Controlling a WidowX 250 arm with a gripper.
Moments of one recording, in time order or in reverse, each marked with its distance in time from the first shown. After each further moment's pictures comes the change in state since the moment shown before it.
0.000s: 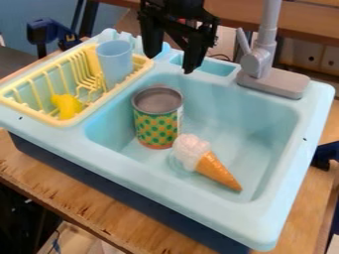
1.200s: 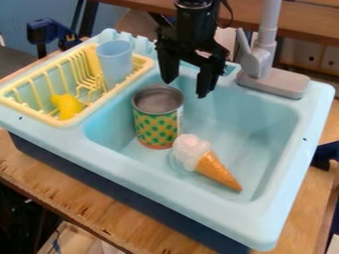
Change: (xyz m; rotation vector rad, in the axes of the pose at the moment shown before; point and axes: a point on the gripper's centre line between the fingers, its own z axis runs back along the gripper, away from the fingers) arm 0.017 -0.015 -0.038 -0.063 -0.066 -0.060
